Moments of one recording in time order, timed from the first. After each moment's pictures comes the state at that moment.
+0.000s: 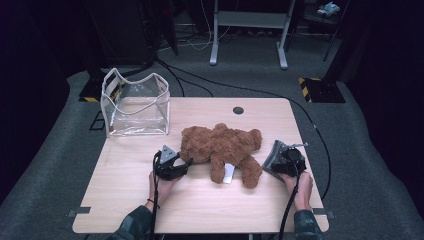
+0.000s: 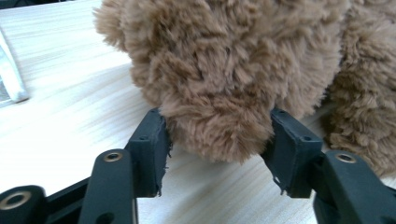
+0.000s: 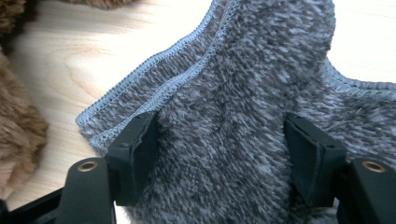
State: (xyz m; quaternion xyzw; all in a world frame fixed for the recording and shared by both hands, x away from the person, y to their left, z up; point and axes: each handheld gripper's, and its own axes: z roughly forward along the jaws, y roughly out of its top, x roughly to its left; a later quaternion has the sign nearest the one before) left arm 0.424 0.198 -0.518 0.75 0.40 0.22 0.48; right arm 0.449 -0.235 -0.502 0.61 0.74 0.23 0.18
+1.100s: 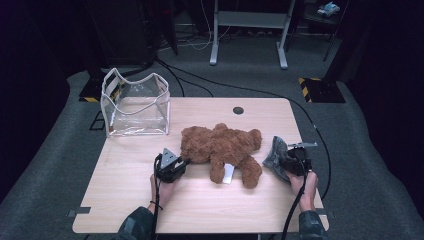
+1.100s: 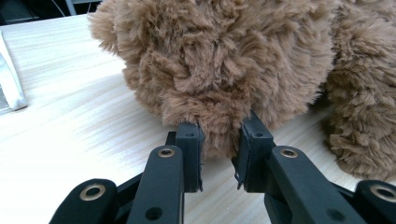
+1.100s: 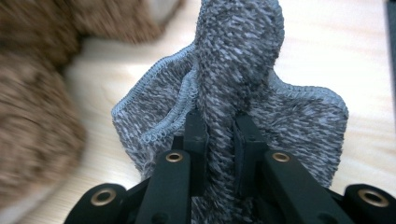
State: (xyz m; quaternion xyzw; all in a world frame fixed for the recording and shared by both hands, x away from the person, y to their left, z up) left arm 0.420 0.195 -0.524 0.74 0.40 0.24 0.49; right arm 0.437 -0.244 -0.477 0.59 0.73 0.29 0.19
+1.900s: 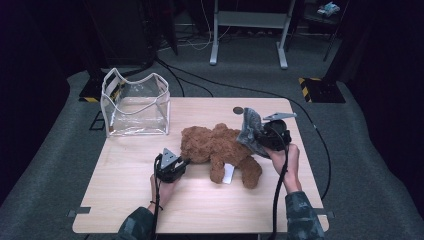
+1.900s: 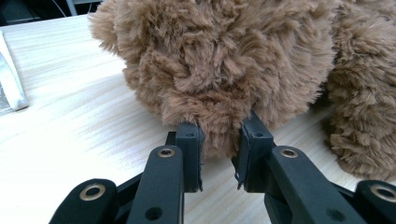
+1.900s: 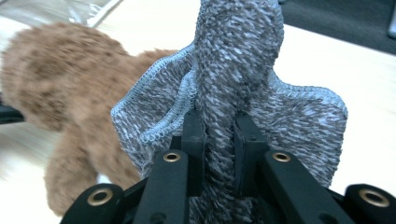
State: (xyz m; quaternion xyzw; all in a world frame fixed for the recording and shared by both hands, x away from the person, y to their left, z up) left arm 0.420 0.195 -0.524 0.74 0.40 0.24 0.49; right arm 0.455 -0.152 -0.371 0.47 0.78 0.36 0.21
